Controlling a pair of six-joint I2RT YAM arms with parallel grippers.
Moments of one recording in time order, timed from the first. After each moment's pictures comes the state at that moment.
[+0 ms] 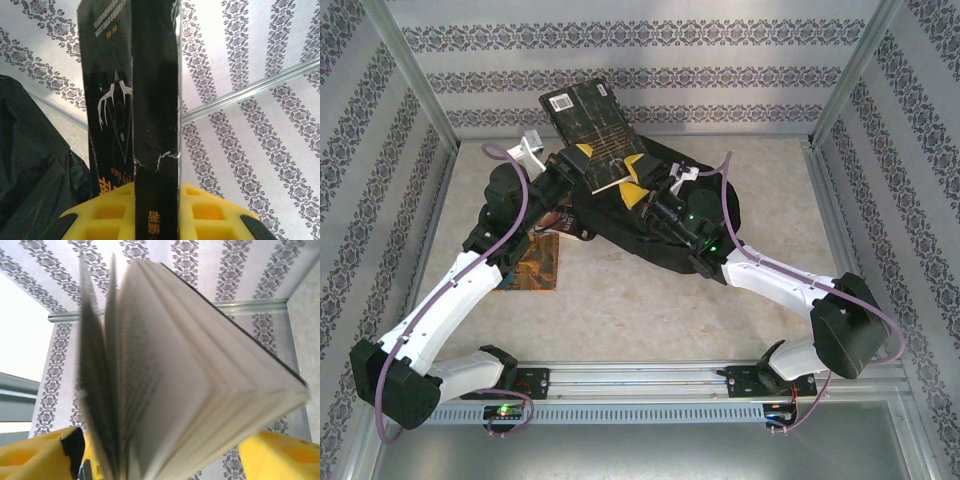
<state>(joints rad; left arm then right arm) -0.42 1.15 1.07 0.10 0.12 -1.11 0.72 1.43 0.91 0.70 -0.08 1.68</state>
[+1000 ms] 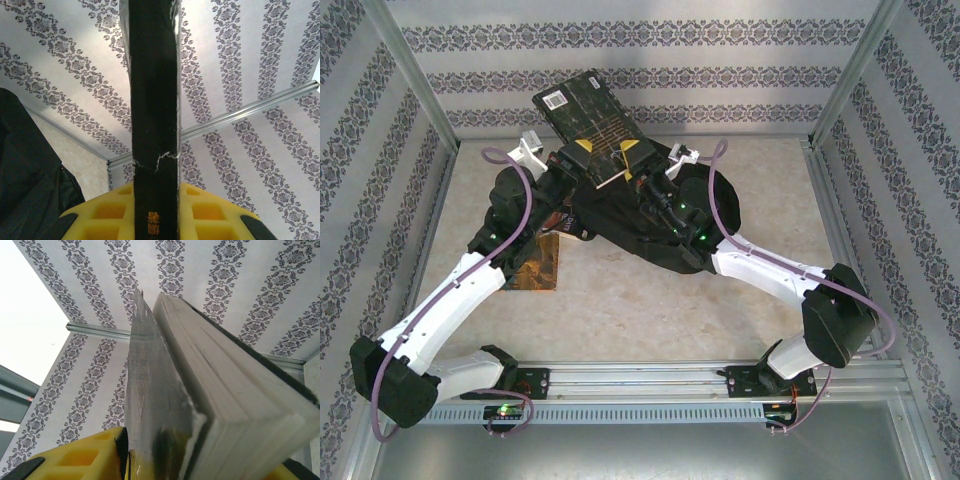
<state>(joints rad) -0.48 1.15 1.07 0.14 -0.02 -1.15 0.73 1.50 1.05 0.72 0.06 1.47</state>
